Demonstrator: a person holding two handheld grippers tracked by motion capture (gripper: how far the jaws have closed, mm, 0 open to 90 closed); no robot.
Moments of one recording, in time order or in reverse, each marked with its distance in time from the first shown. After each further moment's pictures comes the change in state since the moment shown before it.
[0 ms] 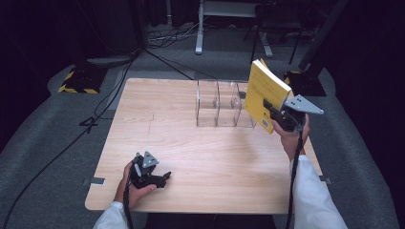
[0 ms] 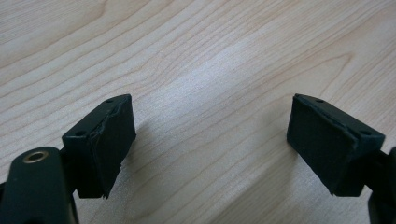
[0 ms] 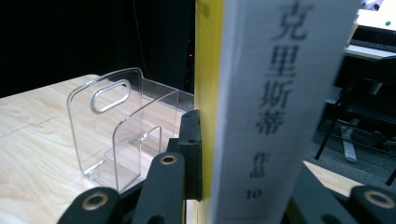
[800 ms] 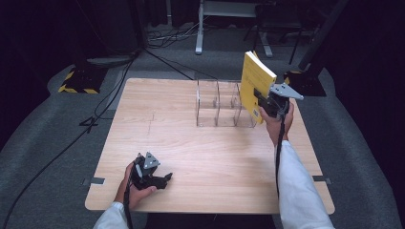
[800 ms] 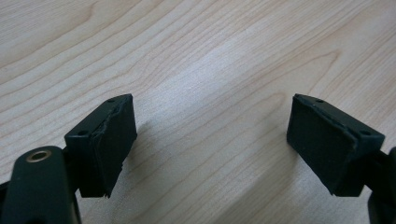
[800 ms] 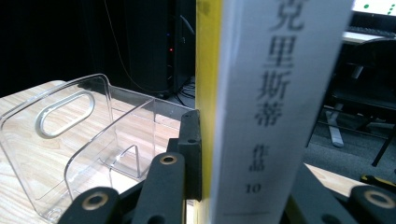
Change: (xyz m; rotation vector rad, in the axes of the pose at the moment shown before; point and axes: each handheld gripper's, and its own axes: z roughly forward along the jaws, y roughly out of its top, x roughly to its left) left arm -0.004 0.000 0.001 -0.005 -0.015 0.024; right arm -0.001 0.002 0.062 0.032 -0.083 0.057
